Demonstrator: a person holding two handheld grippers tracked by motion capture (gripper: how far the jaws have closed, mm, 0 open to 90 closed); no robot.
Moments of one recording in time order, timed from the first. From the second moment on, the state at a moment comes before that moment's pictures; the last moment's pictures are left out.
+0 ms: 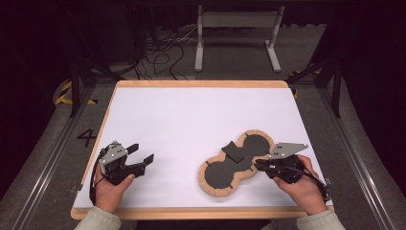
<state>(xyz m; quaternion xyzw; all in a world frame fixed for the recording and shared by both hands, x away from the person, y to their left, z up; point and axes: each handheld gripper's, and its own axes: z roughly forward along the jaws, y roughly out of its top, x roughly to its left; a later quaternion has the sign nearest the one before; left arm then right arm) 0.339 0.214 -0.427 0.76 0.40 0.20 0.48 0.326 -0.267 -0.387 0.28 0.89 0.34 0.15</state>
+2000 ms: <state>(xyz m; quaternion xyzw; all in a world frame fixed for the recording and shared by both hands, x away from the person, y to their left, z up) 0.335 0.214 -0.433 0.77 0.40 0.20 0.46 0.421 -0.274 -0.430 0.43 0.87 0.21 0.15</state>
